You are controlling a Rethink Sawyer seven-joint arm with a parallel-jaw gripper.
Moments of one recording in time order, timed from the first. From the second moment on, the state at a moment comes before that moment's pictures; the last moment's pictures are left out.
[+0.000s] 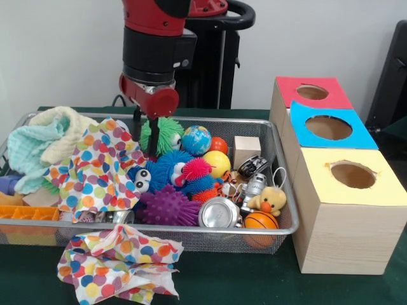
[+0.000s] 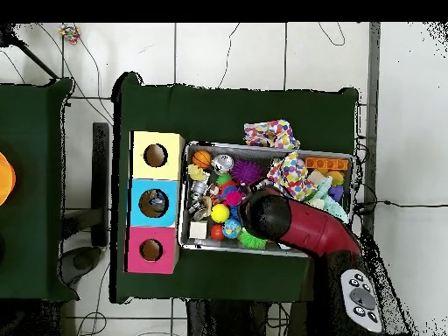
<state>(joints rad) -0.32 -0.63 -0.12 1.73 -0.01 0.33 2.39</state>
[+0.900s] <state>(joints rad) -0.32 -0.64 -0.11 1.87 0.18 0.33 2.39</state>
